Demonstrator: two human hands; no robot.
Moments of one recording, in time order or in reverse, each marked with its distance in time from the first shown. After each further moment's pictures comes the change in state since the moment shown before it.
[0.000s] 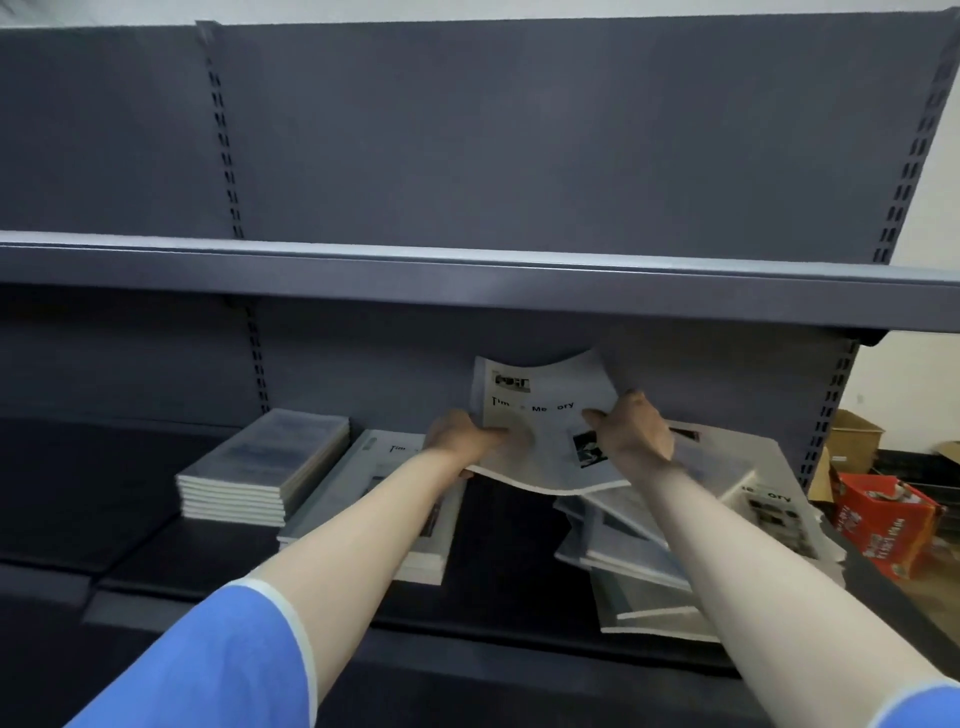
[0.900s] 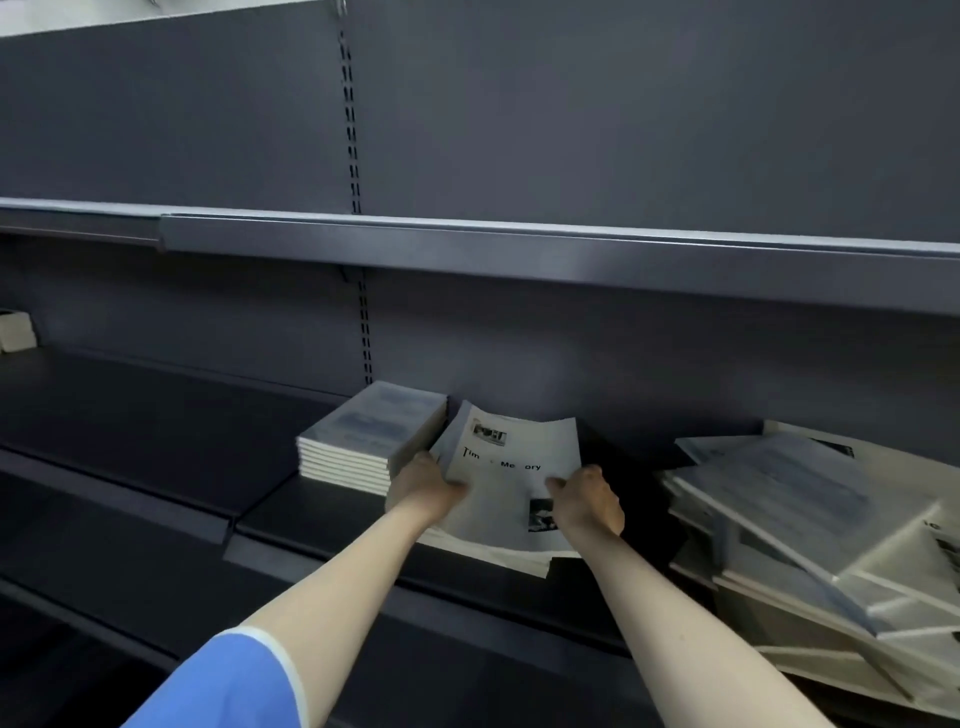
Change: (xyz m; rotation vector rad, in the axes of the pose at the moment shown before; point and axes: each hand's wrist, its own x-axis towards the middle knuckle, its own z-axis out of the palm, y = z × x) left_hand -0.019 -0.129 -0.083 0.328 0.180 -0.324; right_hand -0.071 -0.062 0.153 0.031 -0.328 0.035
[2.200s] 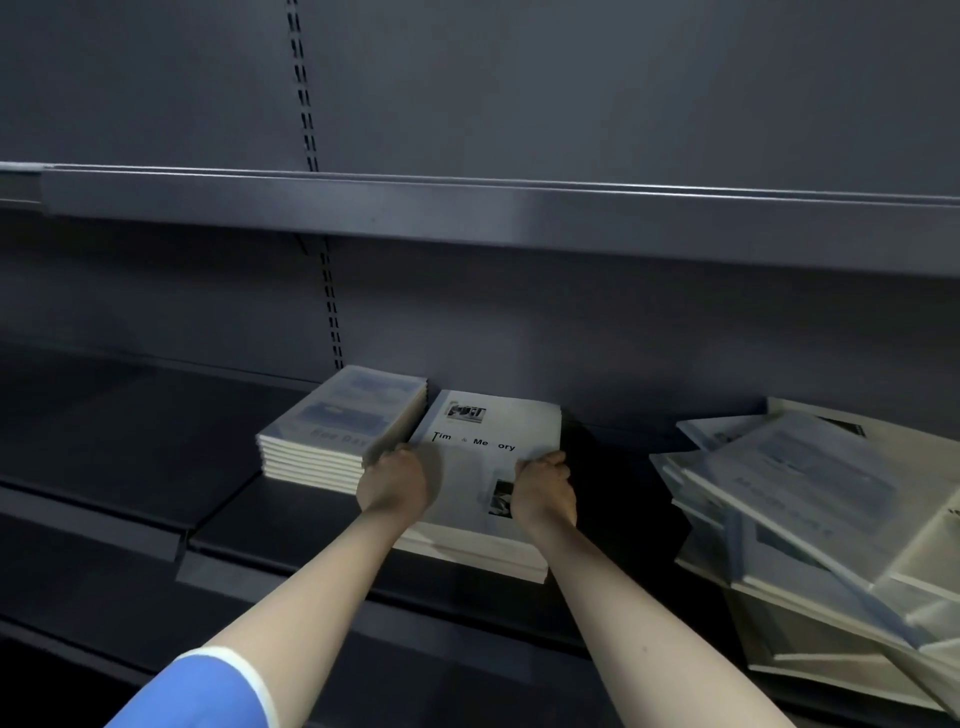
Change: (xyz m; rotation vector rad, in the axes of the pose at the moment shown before) left_hand 0.046 -0.013 0.020 0.451 0.137 0.044; right_hand 0.010 -0.021 0.040 -0.214 -0.089 -0.081
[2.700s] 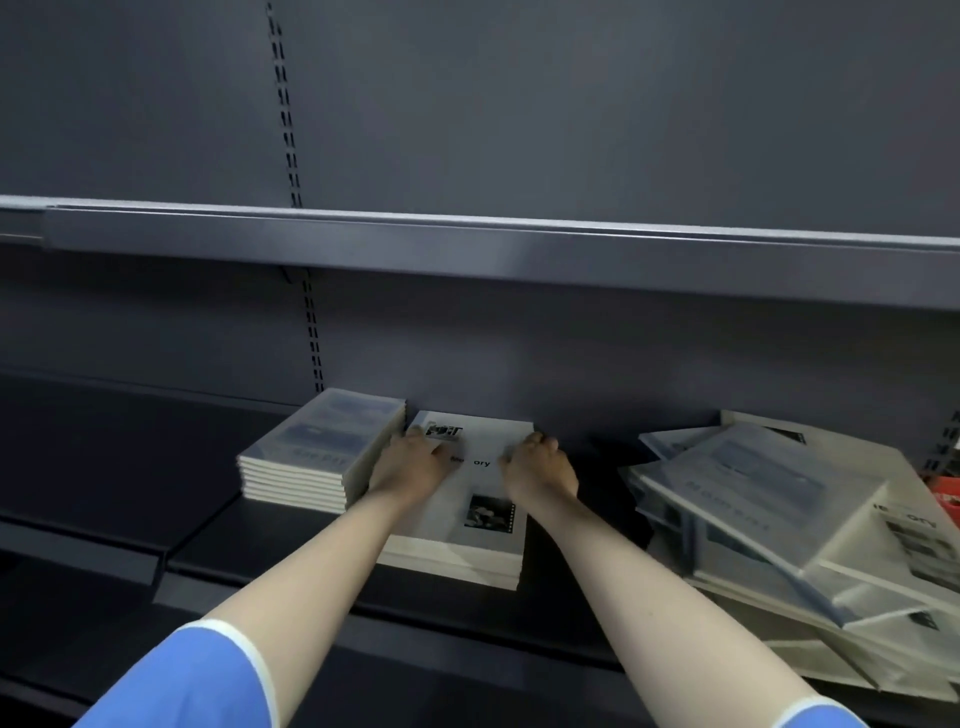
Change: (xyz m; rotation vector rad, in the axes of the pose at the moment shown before) left_hand 0.002 0.028 -0.027 -0.320 -0.040 0.203; right_hand 0.005 0.003 -0.048 -0.105 0.043 -0.114
